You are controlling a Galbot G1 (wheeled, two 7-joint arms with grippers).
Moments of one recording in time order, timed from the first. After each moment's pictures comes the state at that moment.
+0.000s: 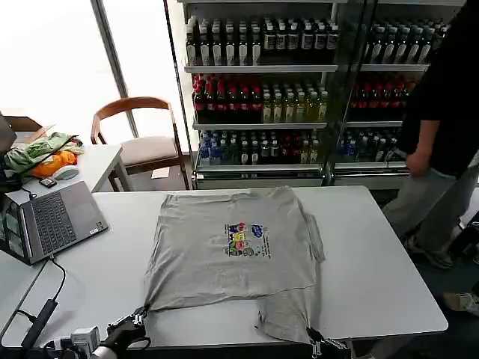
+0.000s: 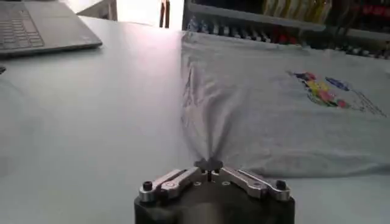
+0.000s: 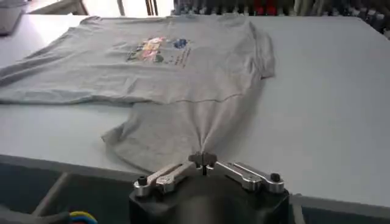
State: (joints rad) left arm 1.73 -1.15 -0.63 -2.23 -0.67 0.58 -0.22; right arm -1.90 1.04 0.42 2.43 0.44 -0.55 0.23
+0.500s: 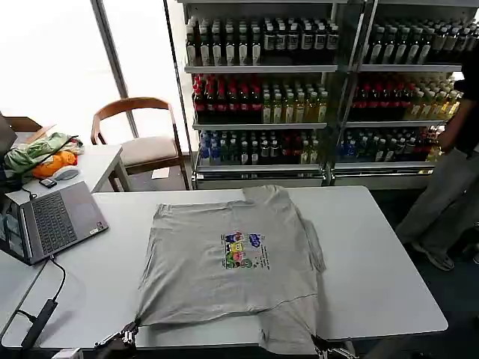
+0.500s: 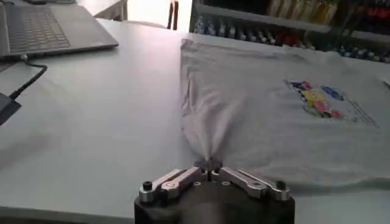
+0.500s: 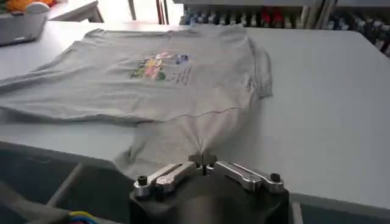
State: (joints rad) left arm 1.91 -1.18 -0.71 -2.36 -0.67 0.58 -0.24; right arm -1.99 0.99 0.47 2.49 0.46 -0.48 0.19
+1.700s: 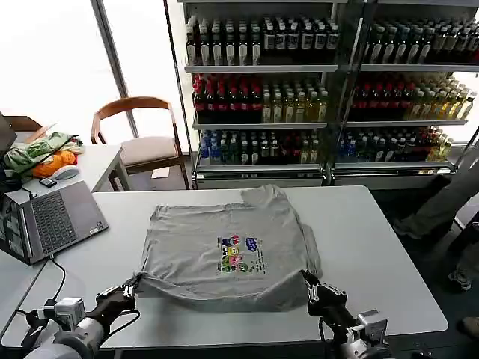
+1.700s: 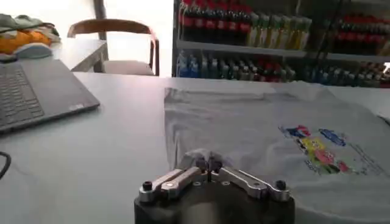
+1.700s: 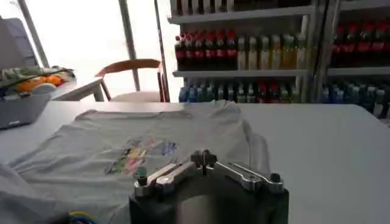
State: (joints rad) left arm 1.55 -0.94 -0.64 -2.18 -0.82 0.58 -0.23; right arm -1.38 1.08 0.32 2.23 0.54 -0.47 0.24
